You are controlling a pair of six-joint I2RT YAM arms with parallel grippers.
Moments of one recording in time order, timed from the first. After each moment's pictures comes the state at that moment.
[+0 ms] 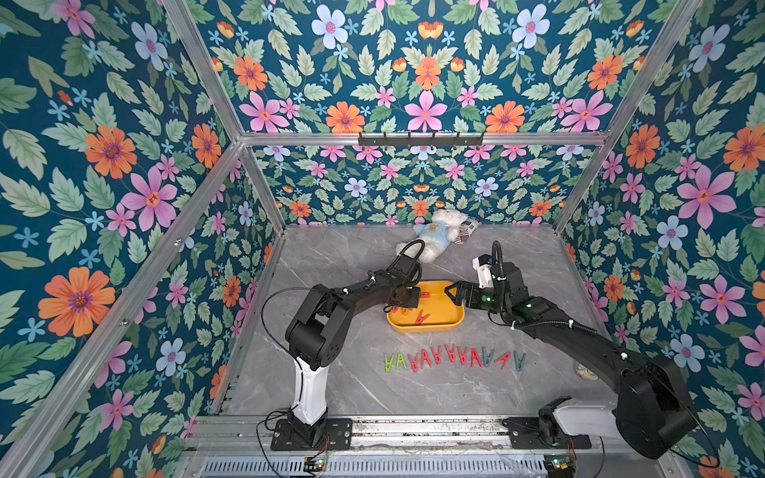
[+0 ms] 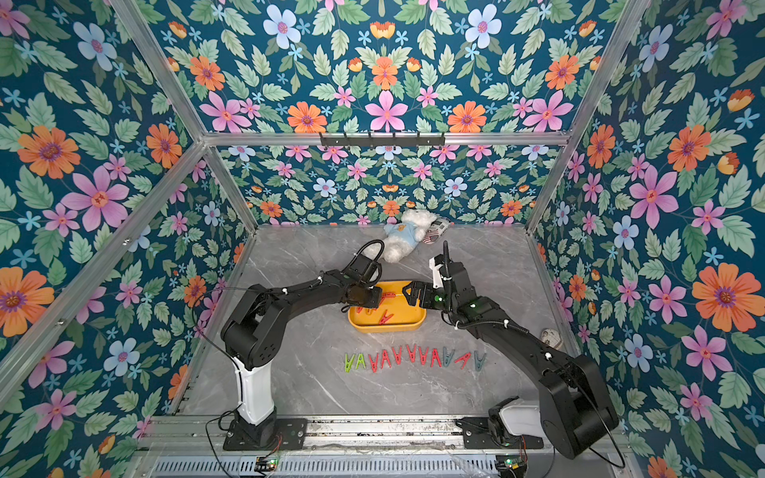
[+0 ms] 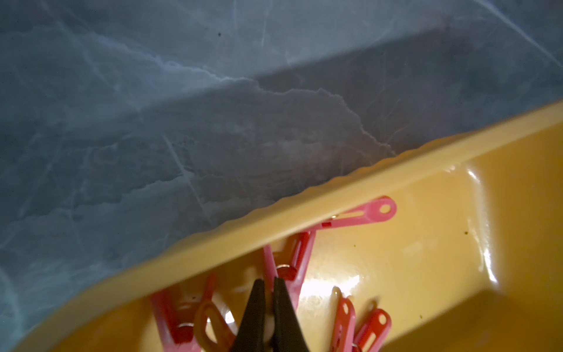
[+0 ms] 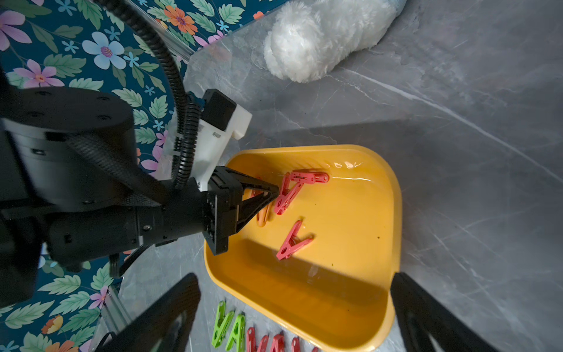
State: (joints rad) left arm -0.65 1.95 1.32 -0.46 0.01 -0.36; right arm 0.50 1.33 0.83 -0.14 -0.27 0.58
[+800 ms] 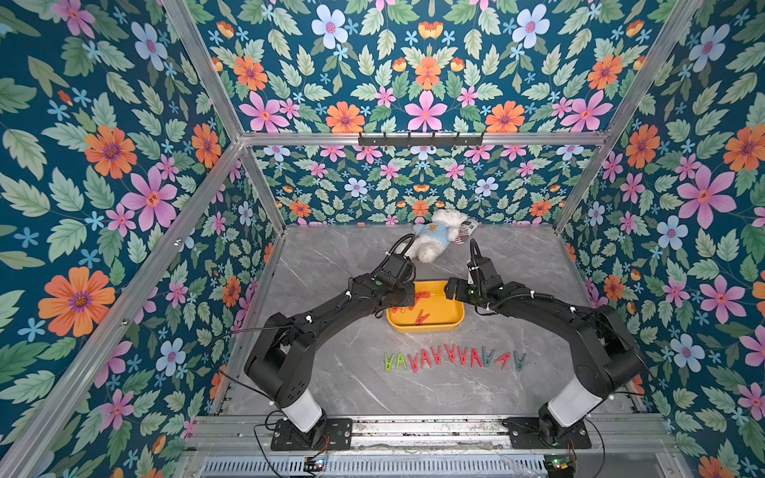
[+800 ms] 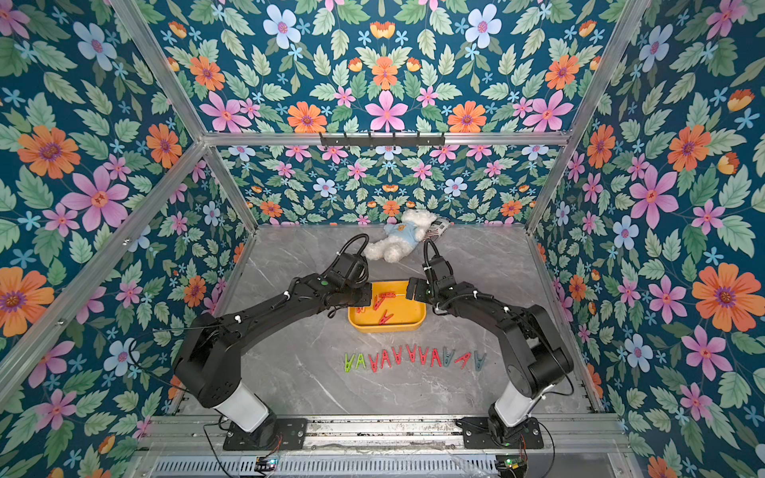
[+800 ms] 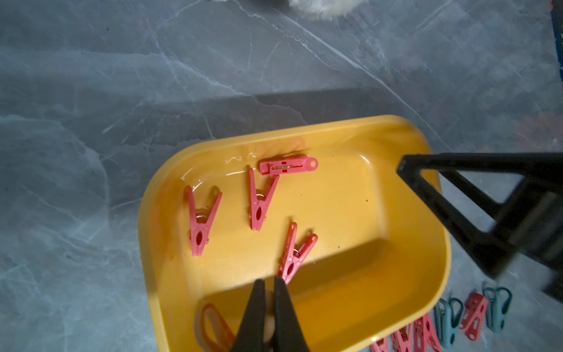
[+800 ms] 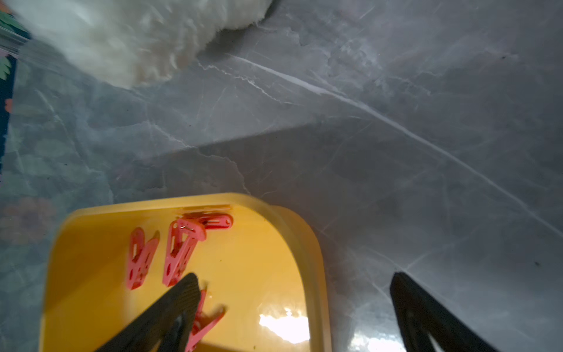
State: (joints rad) left arm -0.71 1.62 1.18 -0.51 -0.03 -0.55; right arm 0.50 1.72 1.02 -0.19 -0.03 0.61
